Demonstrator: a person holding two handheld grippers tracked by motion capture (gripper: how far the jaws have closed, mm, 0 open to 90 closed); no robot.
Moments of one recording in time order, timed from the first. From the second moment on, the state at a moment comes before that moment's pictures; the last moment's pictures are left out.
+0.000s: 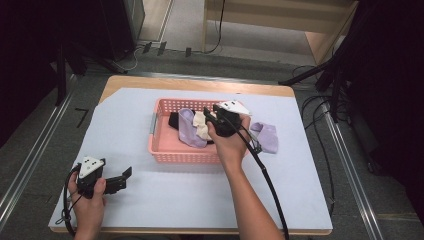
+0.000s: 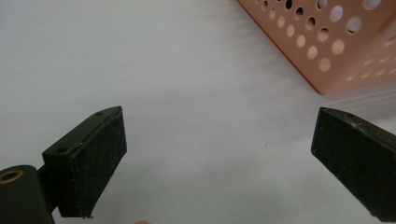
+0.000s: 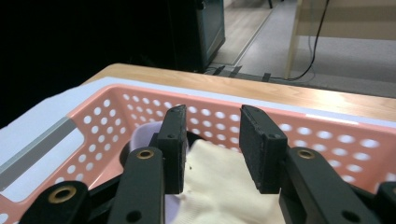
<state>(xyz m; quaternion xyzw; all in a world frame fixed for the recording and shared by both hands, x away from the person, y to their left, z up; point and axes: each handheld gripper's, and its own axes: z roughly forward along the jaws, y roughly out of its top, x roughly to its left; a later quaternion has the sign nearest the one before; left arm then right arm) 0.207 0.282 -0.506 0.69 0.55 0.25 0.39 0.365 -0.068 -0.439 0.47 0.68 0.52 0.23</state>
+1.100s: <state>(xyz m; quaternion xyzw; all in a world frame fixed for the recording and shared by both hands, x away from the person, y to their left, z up) 0.207 0.283 -0.506 0.69 0.55 0.25 0.39 0.374 -0.004 -0.440 0.34 0.78 0.47 0.22</state>
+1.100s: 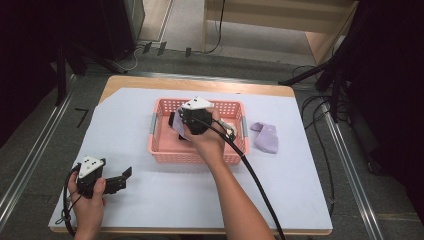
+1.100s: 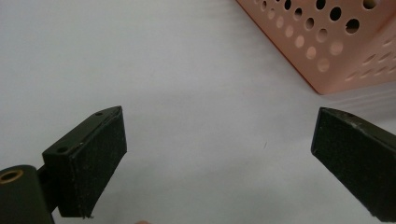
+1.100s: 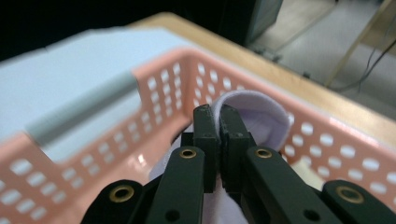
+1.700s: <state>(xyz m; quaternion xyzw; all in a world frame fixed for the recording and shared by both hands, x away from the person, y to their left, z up) 0.208 0.283 -0.506 0.69 0.55 0.25 0.39 0.359 -0.042 -0.386 0.34 0.69 0.57 0.29</state>
